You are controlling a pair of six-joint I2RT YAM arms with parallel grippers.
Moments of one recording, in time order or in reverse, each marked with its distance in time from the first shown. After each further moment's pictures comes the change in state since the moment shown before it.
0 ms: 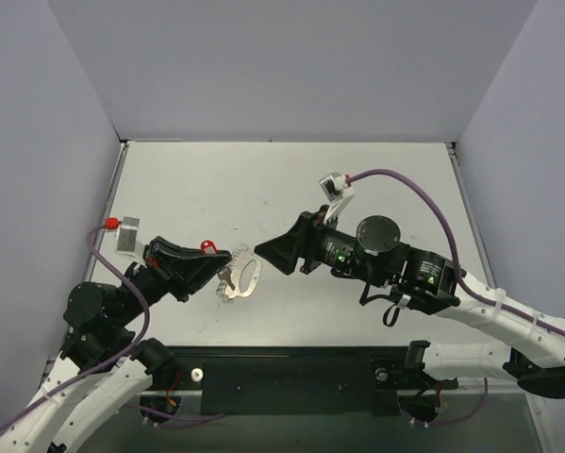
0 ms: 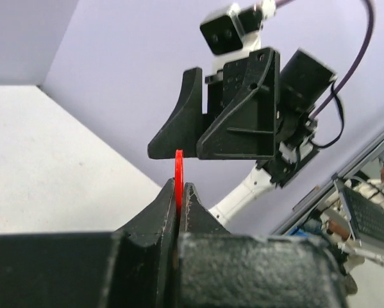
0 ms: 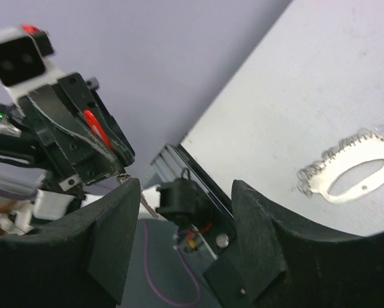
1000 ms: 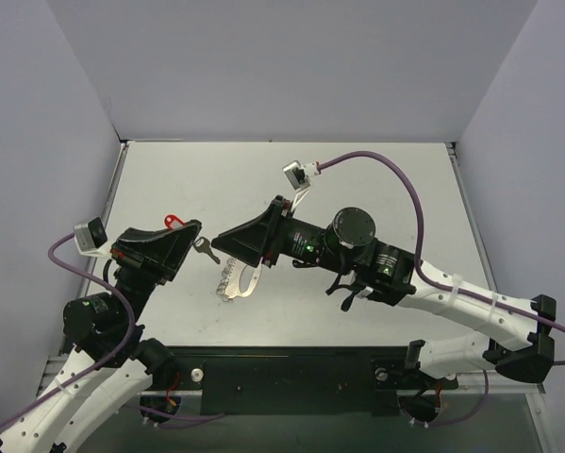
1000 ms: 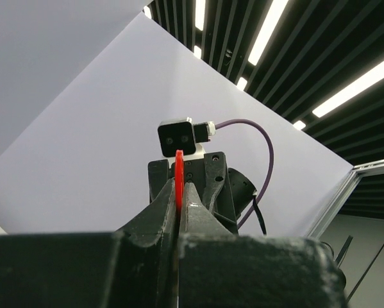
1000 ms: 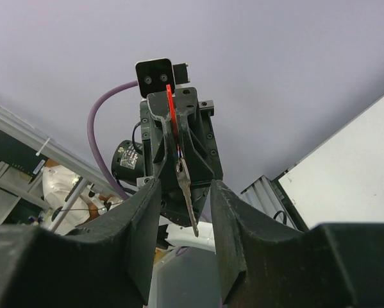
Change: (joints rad) left arm 0.000 0.011 -0.111 0.509 -0.306 -0.315; right arm 0.000 0.131 0.003 0.469 -0.206 0.135
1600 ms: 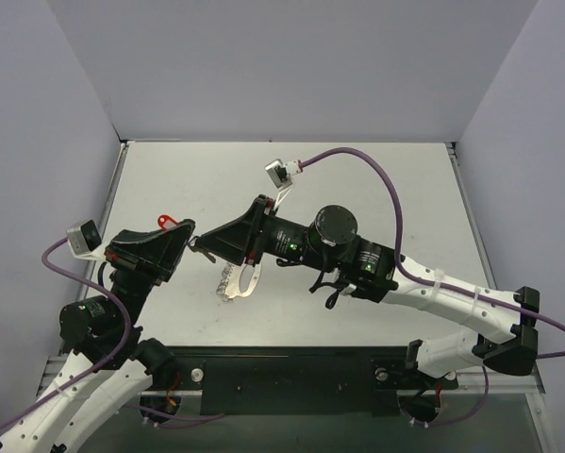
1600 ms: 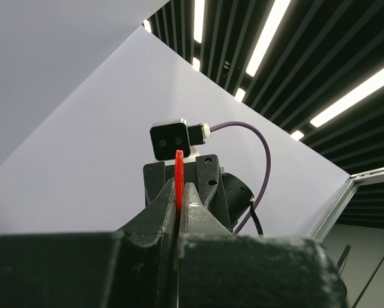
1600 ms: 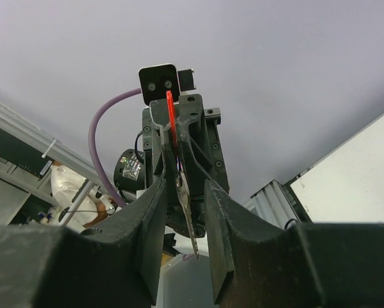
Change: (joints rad) left arm 0.000 -0.020 0.000 0.006 -0.043 0.000; right arm 0.026 0.095 0.064 0.050 -0.006 0.014
